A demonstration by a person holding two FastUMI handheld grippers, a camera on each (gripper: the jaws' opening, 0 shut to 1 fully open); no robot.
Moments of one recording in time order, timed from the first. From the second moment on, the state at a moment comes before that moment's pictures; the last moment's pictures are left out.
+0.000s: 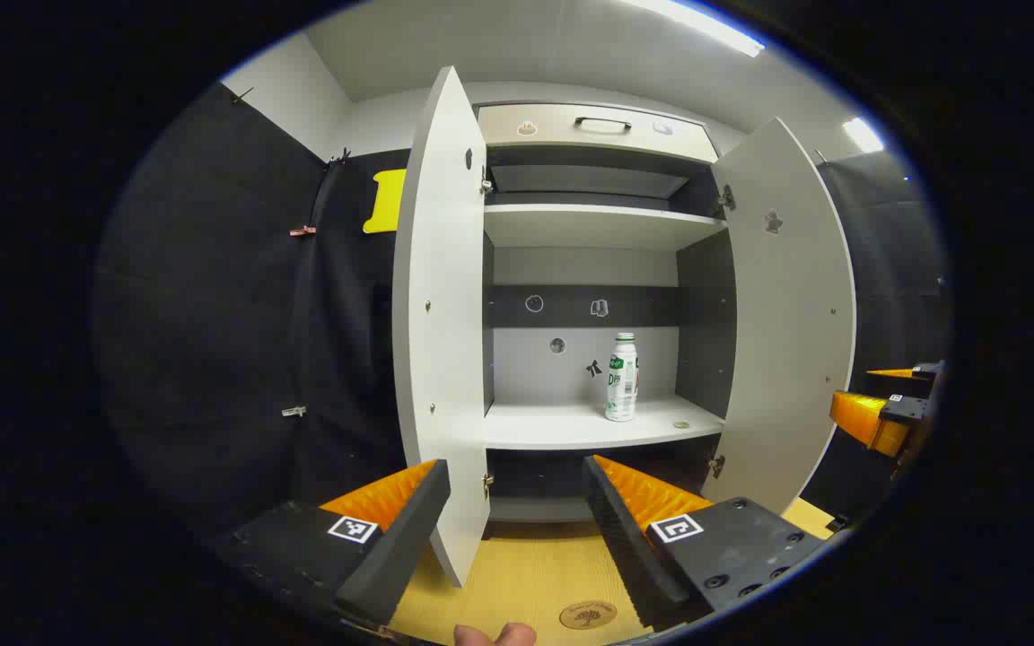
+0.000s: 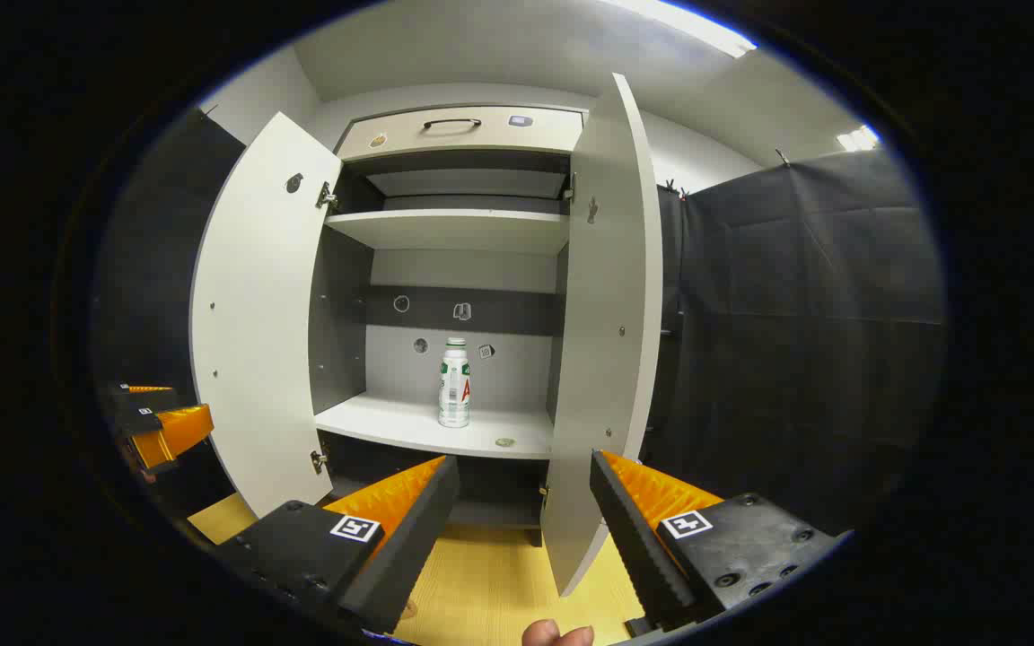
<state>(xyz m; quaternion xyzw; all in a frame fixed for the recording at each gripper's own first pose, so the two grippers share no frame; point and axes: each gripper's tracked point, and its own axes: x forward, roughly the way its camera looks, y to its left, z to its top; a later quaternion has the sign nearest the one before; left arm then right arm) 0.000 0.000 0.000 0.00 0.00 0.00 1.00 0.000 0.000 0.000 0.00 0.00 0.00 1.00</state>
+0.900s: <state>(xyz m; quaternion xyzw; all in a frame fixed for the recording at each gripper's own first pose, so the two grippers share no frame) -0.011 0.001 0.001 0.00 -0.01 0.01 1.00 -0.005 0.005 0.005 0.01 0.01 0.01 1.00</state>
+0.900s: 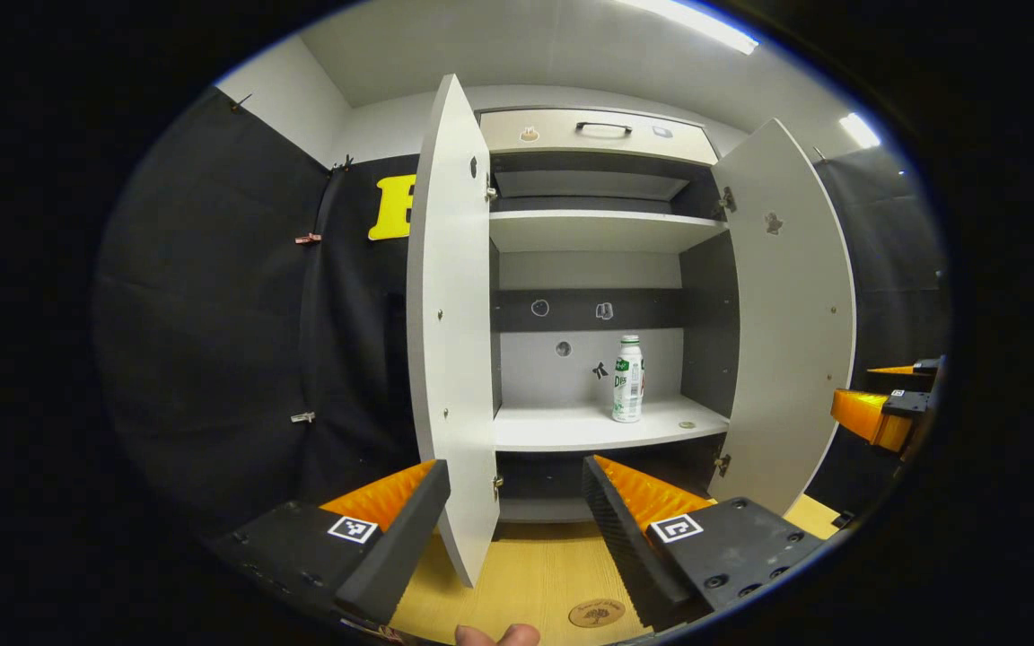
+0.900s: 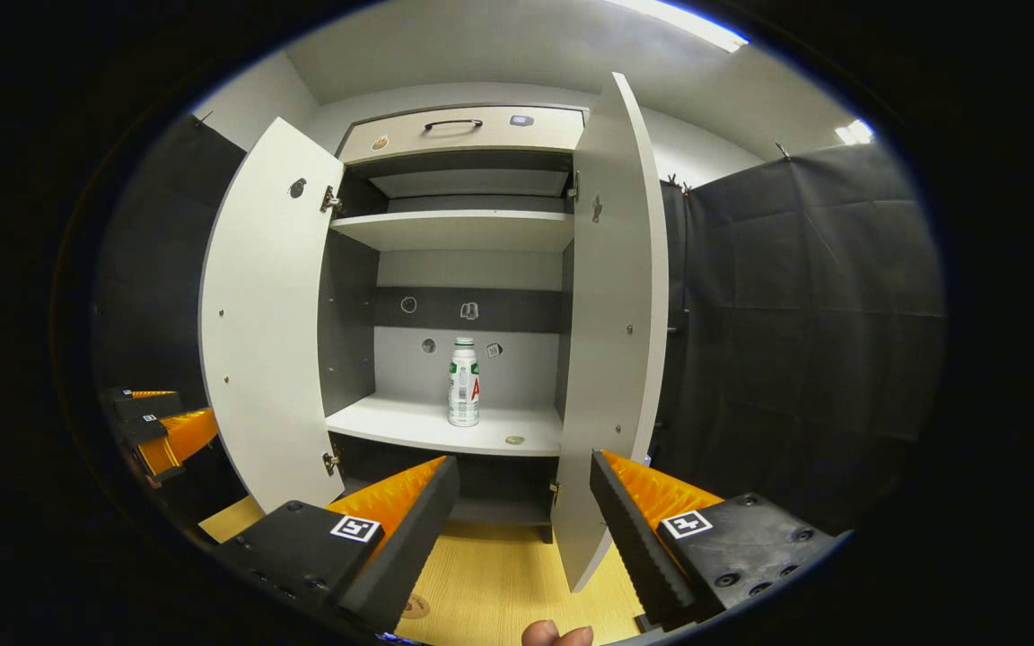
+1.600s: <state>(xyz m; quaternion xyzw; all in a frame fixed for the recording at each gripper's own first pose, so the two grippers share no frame) 0.026 -0.043 0.011 -0.01 -0.02 -0.02 1.00 -0.007 -0.016 0.018 0.03 0.00 0.02 1.00</state>
